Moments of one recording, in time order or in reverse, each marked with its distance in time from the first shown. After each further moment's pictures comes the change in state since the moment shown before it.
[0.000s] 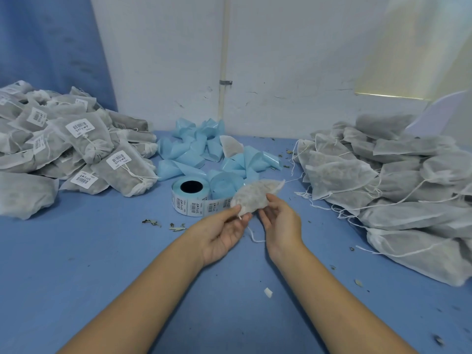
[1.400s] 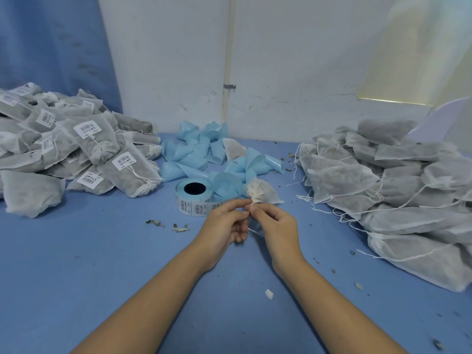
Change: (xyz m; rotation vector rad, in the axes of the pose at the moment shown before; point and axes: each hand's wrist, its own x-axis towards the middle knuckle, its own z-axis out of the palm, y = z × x) left_hand 0.003 -0.010 -0.004 0.527 -0.109 0.436; right_hand -0.013 0.005 -0.015 -0.535 -0.320 -0.295
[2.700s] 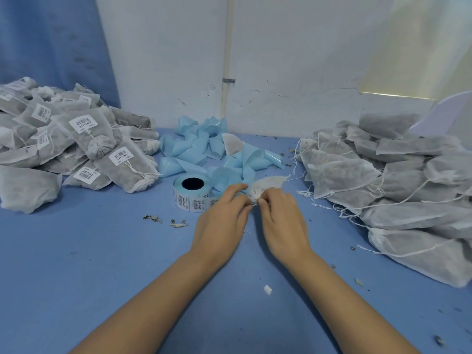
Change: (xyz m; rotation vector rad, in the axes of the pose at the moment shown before) left_hand -0.011 -0.002 0.002 1.191 0.201 0.562; right_hand 0.009 -0.004 -0.017 -1.090 -0.007 -0.359
